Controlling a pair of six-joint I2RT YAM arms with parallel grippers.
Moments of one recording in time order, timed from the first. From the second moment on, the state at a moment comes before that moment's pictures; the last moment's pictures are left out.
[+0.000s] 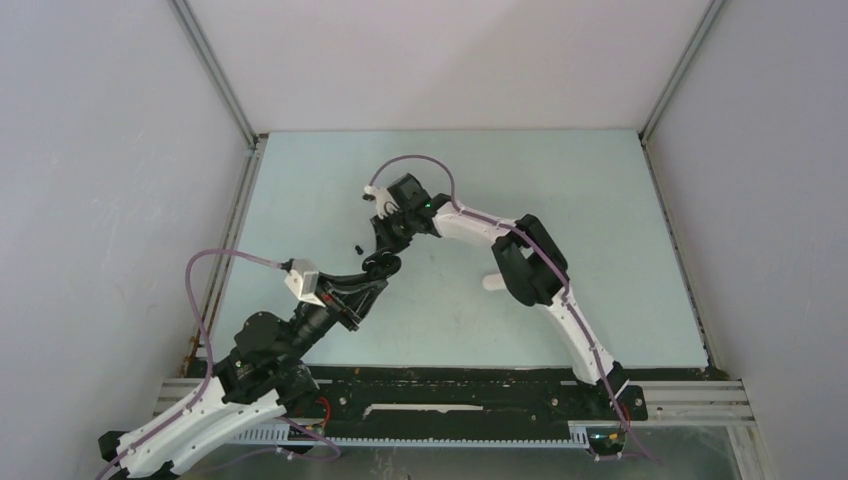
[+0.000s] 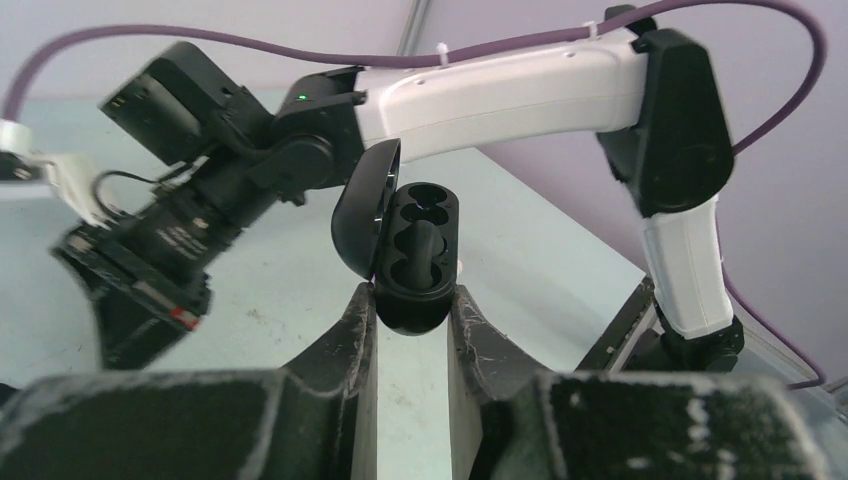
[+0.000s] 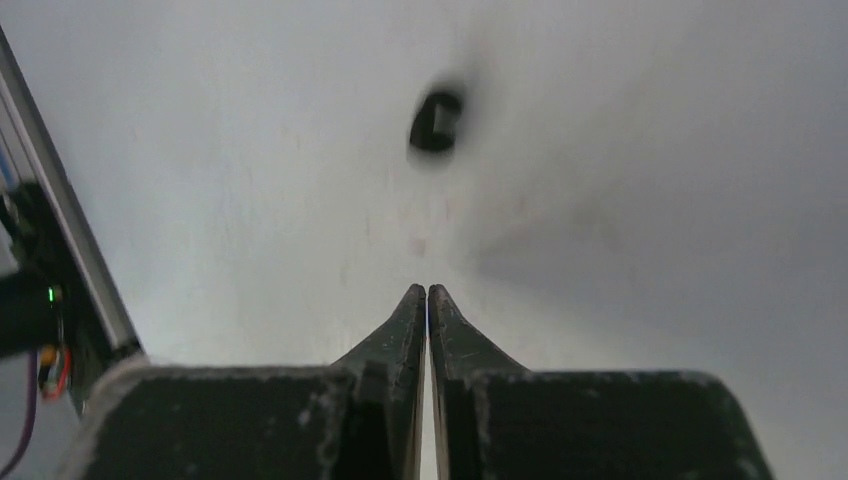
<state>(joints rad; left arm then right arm) -0.95 0.20 0.38 -0.01 -0.18 -0.32 0.79 2.47 2.01 -0.36 -0.54 0.21</state>
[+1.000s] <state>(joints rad) -0.95 0.13 0.39 -0.07 -0.13 -0.34 0.75 2.56 2.12 -0.37 -0.59 0.30</state>
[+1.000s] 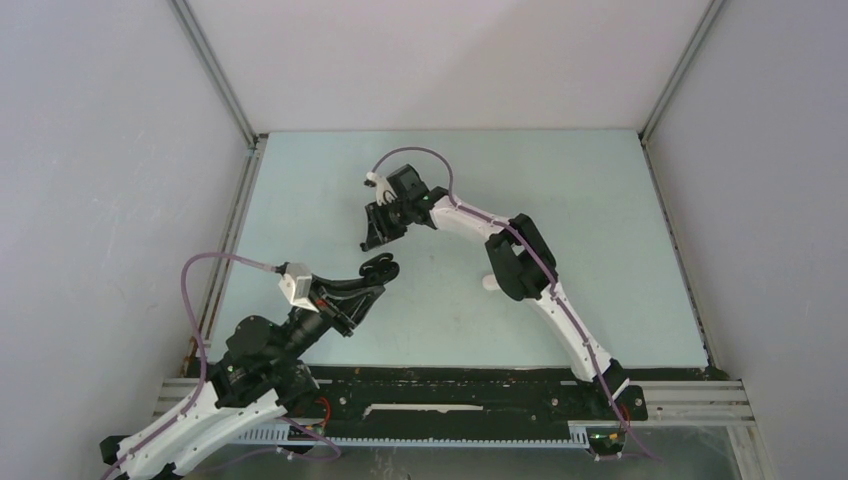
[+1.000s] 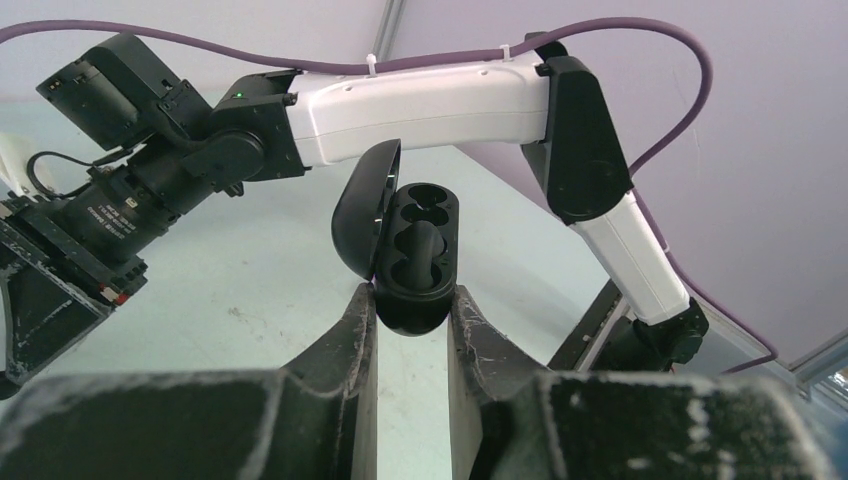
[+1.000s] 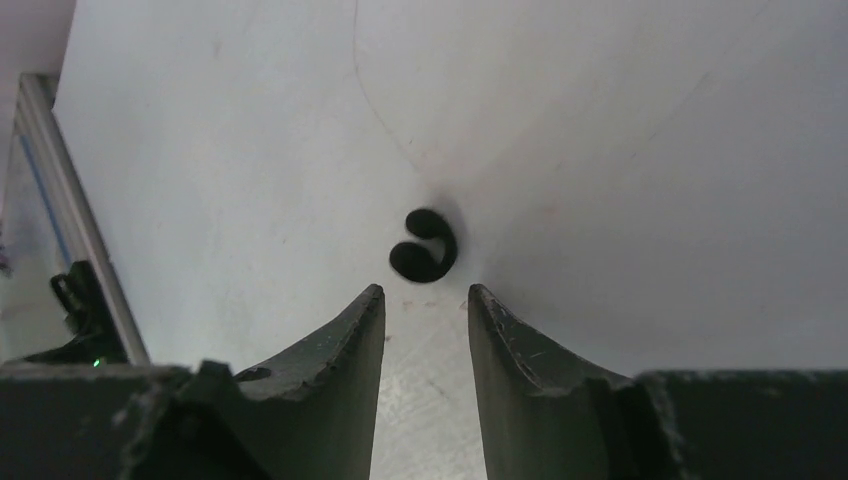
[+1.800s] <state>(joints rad) -0.95 0.13 0.41 -0.09 -0.12 -0.35 0.85 2.60 2.22 -0.37 -0.34 0.27</state>
